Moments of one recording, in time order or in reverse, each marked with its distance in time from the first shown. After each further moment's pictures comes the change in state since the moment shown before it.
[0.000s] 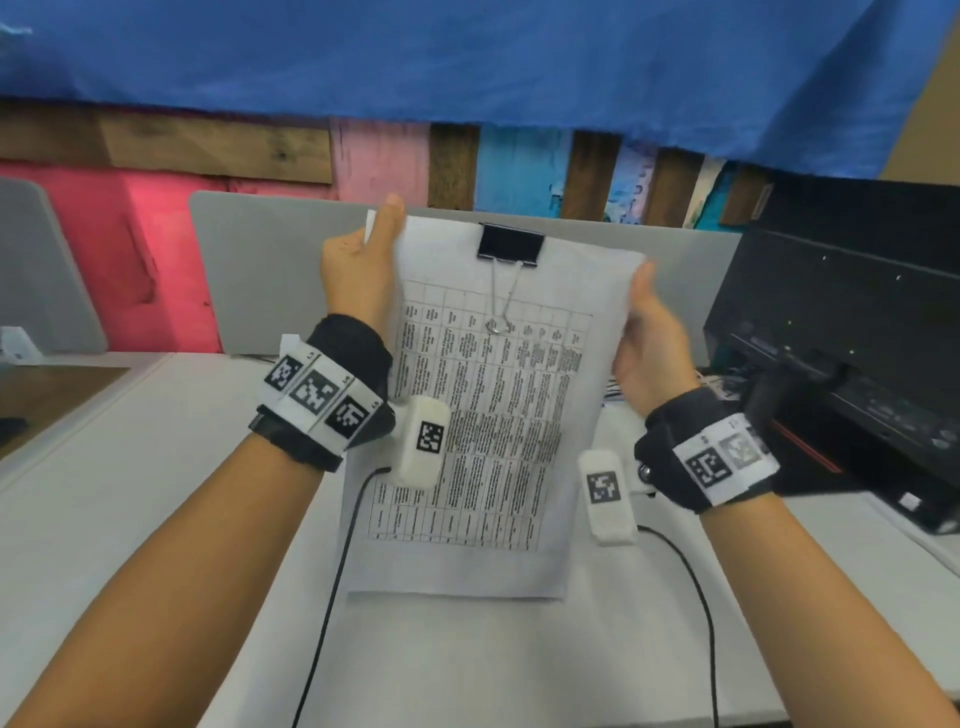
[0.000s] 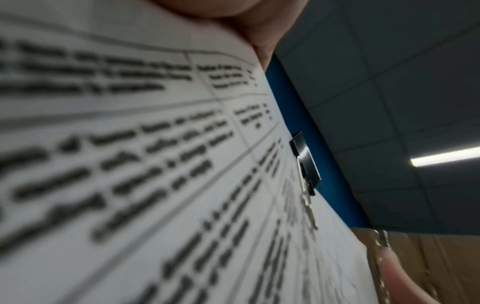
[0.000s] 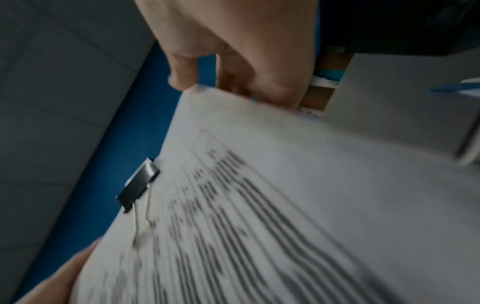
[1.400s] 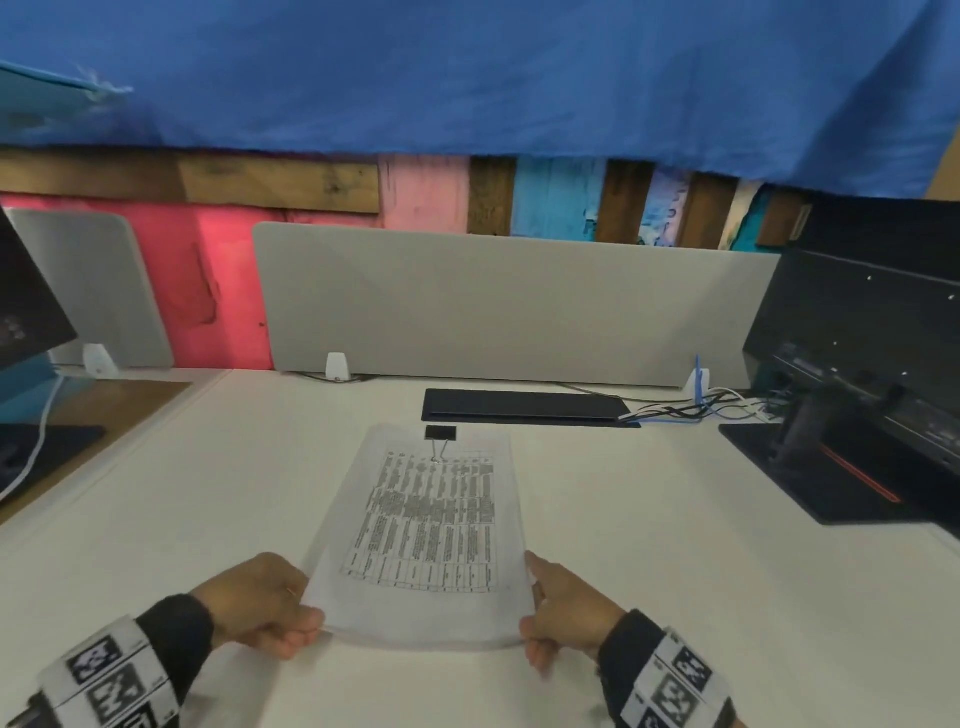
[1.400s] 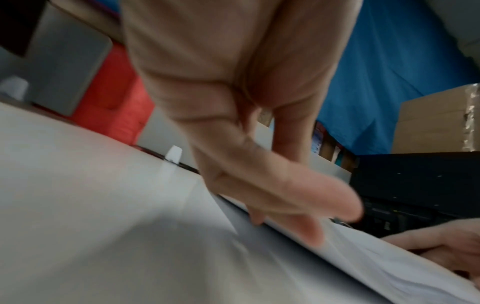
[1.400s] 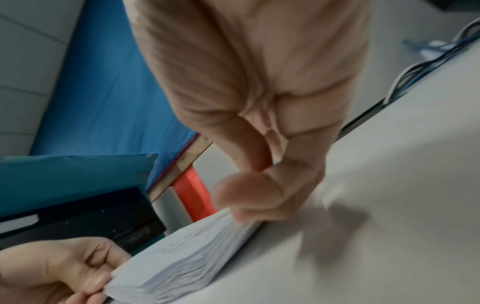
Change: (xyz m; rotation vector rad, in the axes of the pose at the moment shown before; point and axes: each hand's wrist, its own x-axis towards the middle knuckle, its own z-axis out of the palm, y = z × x) left_hand -0.092 -0.076 -0.213 0.800 -0.570 -0.976; right_hand -0.114 0.146 0.003 -0.729 -0.674 0.659
